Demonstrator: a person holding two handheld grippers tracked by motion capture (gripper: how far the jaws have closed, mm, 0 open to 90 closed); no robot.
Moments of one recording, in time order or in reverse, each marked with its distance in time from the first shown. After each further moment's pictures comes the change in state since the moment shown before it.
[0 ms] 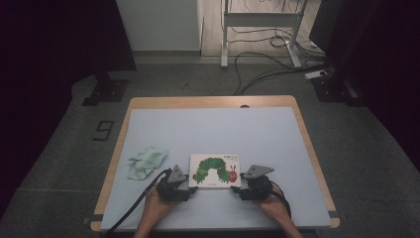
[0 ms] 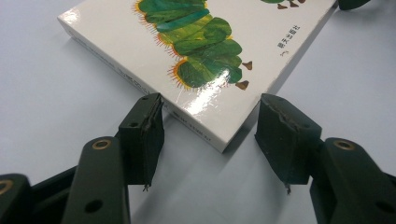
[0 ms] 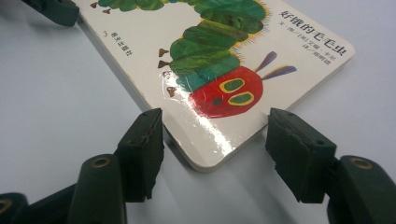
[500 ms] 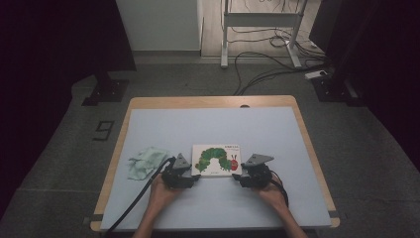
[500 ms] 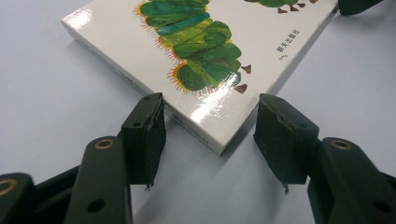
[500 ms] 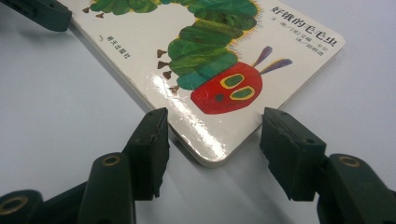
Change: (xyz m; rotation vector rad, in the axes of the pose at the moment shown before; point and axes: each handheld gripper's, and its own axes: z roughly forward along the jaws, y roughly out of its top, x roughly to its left) left arm 0.024 0.021 0.018 -0.006 0.018 -0.025; right arm -0.030 0.013 0.014 -0.004 -0.040 0.043
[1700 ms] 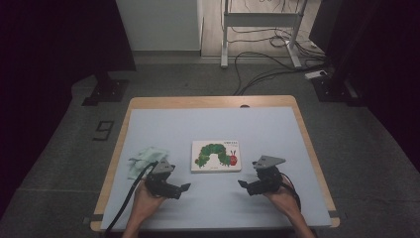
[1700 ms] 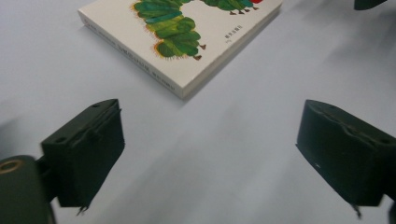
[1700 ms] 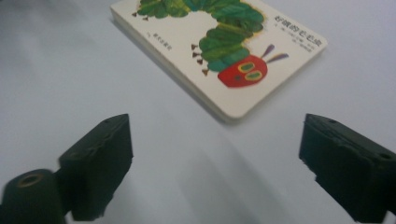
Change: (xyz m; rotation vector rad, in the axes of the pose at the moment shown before) left arm -0.006 -0.020 -0.066 -0.053 -0.024 -0.047; right arm 0.006 0.000 -0.047 -0.013 0.006 -0.033
